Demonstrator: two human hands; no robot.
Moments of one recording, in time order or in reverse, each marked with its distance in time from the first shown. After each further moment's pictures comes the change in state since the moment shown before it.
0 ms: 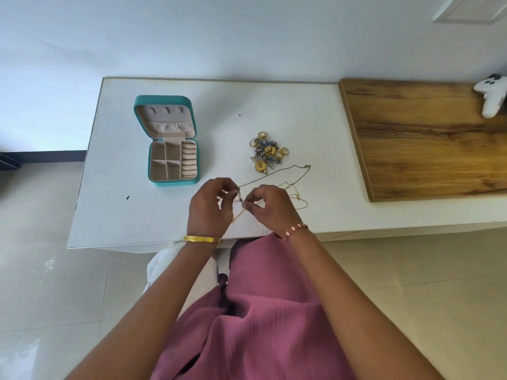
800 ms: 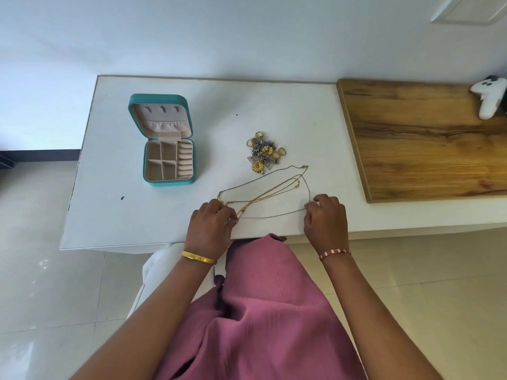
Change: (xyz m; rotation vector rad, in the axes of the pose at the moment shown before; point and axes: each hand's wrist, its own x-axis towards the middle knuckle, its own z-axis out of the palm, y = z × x) left_hand -0.024 -0.031 0.010 0.422 -0.281 0.112; right_hand -0.033 0.097 -0.028 -0.696 0.461 -0.008
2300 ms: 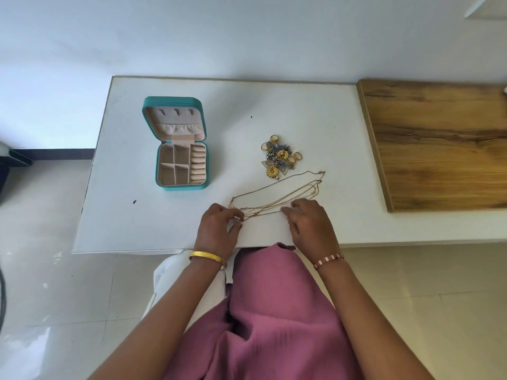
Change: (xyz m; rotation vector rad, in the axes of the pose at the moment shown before) left_hand 0.011 -0.002 -0.005 -0.277 -0.033 -0.316; right_hand 0.010 -0.039 0.018 0.191 -0.045 -0.254
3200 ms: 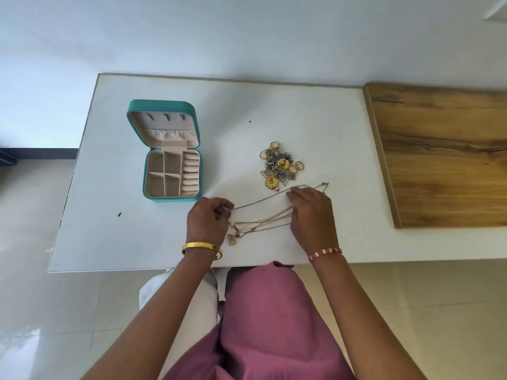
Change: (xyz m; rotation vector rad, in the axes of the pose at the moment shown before) left_hand 0.046 0.003 0.001 -0.077 0.120 -0.152; right_hand 0.046 0.008 0.008 -0.070 0.109 0.080
